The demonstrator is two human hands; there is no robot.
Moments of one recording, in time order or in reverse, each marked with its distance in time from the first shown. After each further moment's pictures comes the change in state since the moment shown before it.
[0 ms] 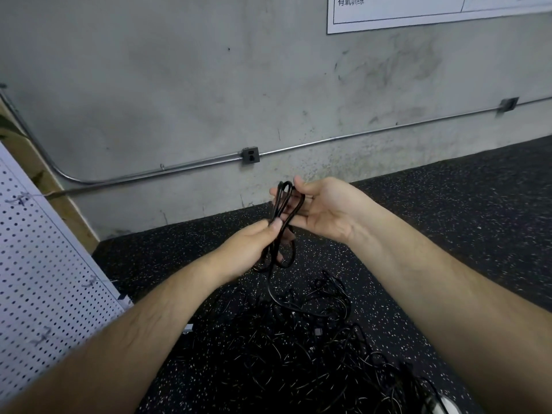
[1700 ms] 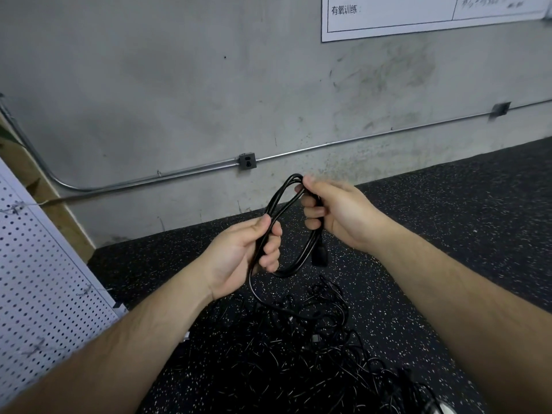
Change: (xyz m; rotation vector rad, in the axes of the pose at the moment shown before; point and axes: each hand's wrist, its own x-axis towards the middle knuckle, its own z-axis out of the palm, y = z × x) left_hand -0.008 0.013 0.005 -0.743 -0.135 0.061; right_hand 0.001 -0.007 -0.041 -0.357 -0.102 -0.317
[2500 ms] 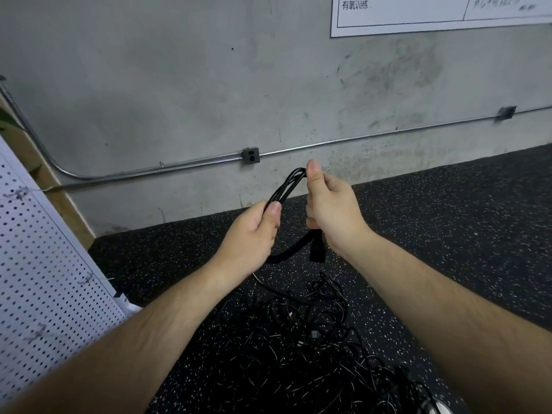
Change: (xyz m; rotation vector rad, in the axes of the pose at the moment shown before) left_hand 0.009 -0.009 -0.001 0.662 0.314 0.269; right_hand 0.007 0.020 0.039 -0.270 0.374 -0.178
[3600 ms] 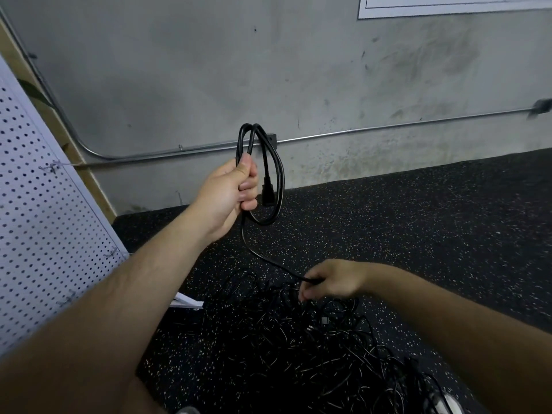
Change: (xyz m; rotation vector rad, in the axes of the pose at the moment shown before) left_hand 0.017 0.009 -0.064 -0.540 0.047 -0.120; right_hand -0.023 0.091 -0.030 -0.960 -1.079 0.346
